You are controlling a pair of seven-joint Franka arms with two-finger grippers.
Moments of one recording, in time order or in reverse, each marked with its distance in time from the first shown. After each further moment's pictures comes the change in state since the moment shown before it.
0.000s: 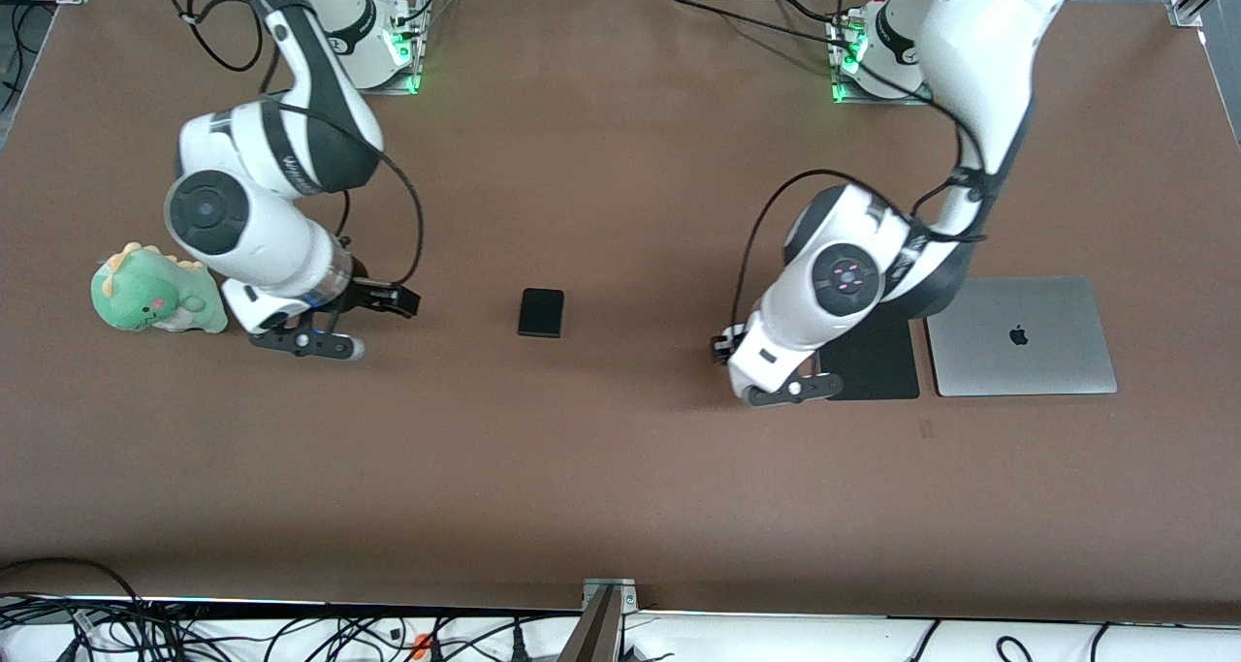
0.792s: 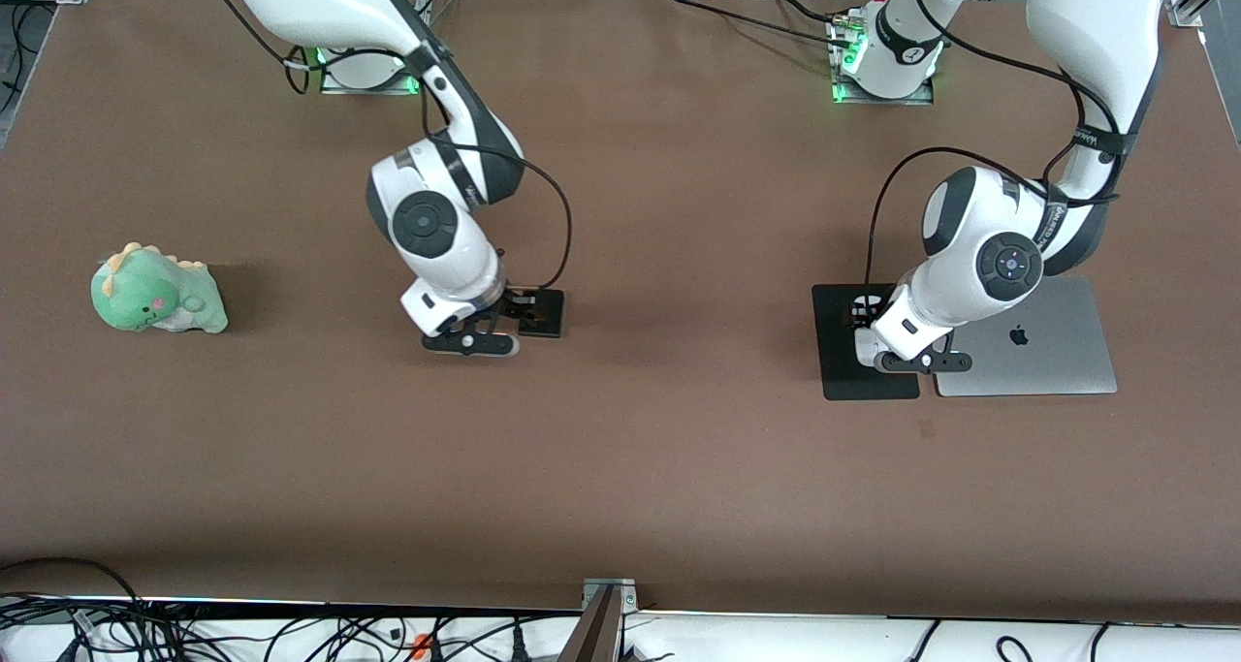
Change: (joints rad) left arm 0.281 -0.156 -0.001 -0.432 0.000 0.188 0.372; right arm 0.219 0.226 0.003 -0.001 0.000 0.322 0.142
